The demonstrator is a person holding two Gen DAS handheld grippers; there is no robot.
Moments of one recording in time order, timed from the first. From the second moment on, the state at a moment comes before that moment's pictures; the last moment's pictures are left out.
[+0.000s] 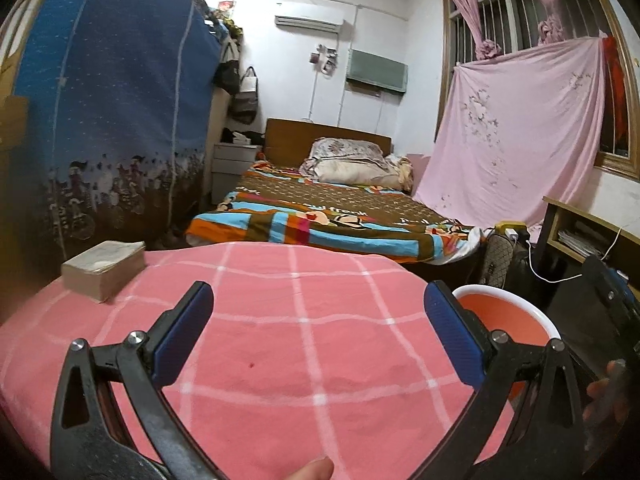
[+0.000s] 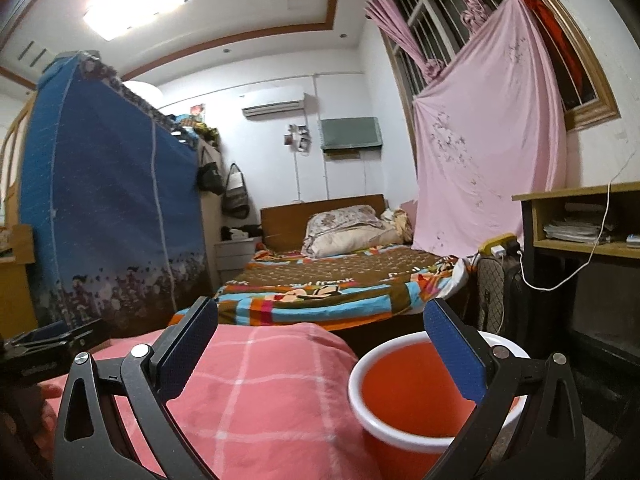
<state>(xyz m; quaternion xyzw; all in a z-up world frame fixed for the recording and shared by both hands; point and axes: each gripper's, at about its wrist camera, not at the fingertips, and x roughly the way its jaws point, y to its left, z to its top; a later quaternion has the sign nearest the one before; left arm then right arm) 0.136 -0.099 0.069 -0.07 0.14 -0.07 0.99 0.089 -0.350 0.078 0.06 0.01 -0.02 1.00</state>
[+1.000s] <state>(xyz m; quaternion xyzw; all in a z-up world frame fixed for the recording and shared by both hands) 0.044 -0.044 0.037 -0.03 0.11 -0.01 0.99 0.022 -0.290 0.044 0.03 0.02 -0.01 1.00</state>
